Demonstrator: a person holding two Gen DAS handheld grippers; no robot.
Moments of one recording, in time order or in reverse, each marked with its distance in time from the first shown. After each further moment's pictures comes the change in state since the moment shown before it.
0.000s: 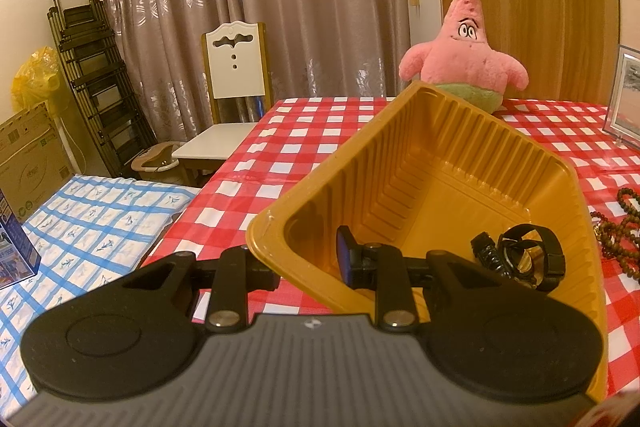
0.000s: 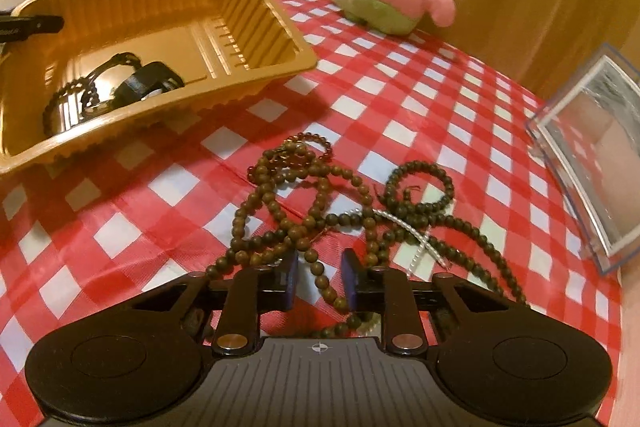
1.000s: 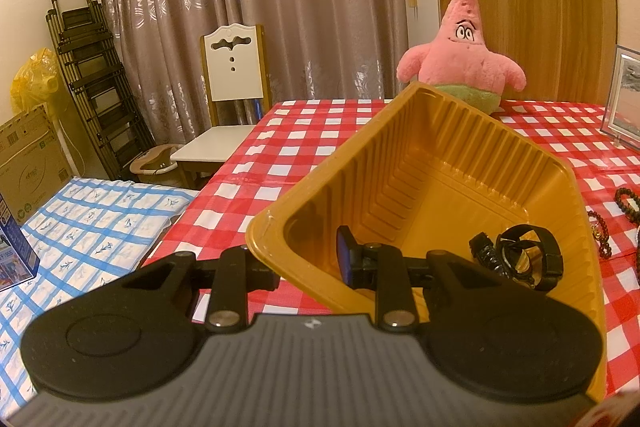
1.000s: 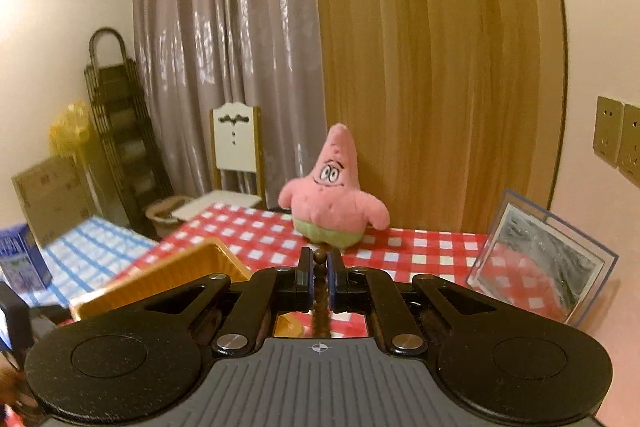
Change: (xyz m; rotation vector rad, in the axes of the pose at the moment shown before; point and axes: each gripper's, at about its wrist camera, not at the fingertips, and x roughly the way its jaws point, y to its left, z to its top) left arm -0.001 0.000 -0.001 0.005 -0.004 0.000; right arm -0.170 -0.039 0.094 0.328 -0.506 -0.012
